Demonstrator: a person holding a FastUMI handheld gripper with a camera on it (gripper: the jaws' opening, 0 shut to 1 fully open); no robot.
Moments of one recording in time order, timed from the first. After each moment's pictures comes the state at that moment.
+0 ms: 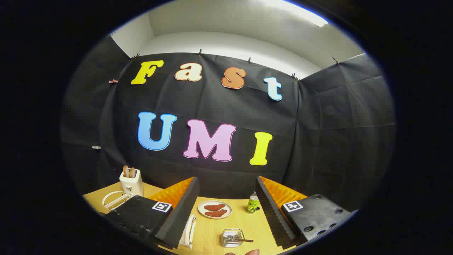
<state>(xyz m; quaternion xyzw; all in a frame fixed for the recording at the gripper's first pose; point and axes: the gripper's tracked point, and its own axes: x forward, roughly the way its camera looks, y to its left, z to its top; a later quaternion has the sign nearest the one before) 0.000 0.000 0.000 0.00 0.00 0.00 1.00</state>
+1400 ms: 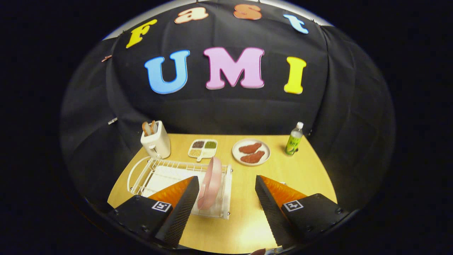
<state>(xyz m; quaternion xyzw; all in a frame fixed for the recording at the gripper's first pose) 0.029 0.113 -0.163 0.07 0.35 0.10 0.93</state>
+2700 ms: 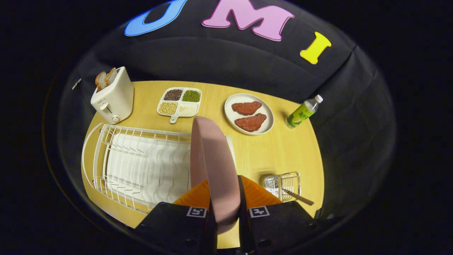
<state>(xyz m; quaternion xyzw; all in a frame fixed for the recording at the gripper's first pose) 0.100 0.149 -0.266 -0.10 0.52 0.01 0.85</state>
